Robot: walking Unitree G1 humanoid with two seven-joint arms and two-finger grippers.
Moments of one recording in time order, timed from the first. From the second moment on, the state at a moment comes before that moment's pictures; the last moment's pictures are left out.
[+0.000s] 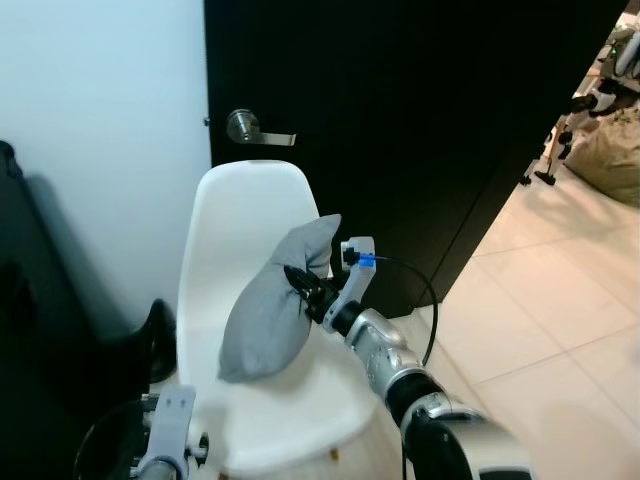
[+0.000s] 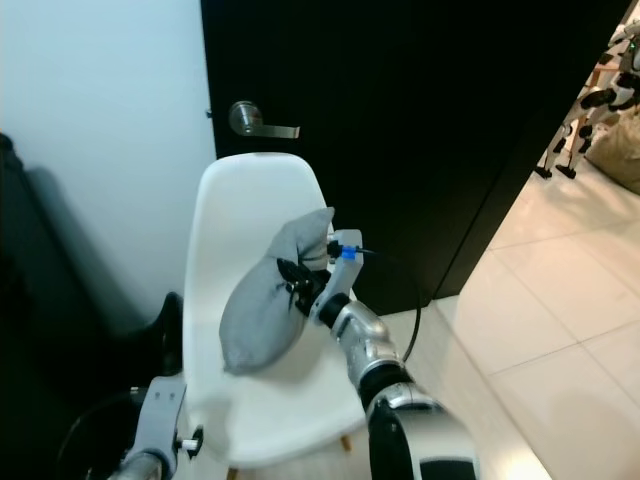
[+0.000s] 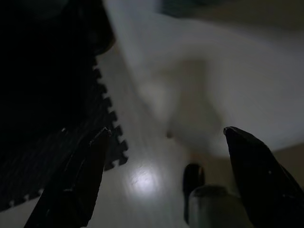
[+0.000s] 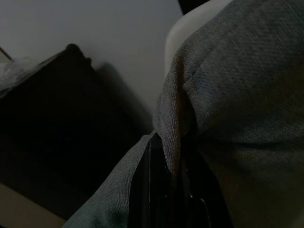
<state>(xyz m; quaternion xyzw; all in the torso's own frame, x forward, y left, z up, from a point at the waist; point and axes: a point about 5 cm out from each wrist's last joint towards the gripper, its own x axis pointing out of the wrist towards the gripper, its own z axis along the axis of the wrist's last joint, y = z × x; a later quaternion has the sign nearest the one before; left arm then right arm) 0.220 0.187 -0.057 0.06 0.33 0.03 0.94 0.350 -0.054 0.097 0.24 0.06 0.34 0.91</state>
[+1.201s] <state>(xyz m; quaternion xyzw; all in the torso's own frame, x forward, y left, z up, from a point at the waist) 0.216 0.172 -0.062 0.04 0.34 0.01 0.94 0.322 -0.101 0.017 0.00 0.34 0.14 0.93</state>
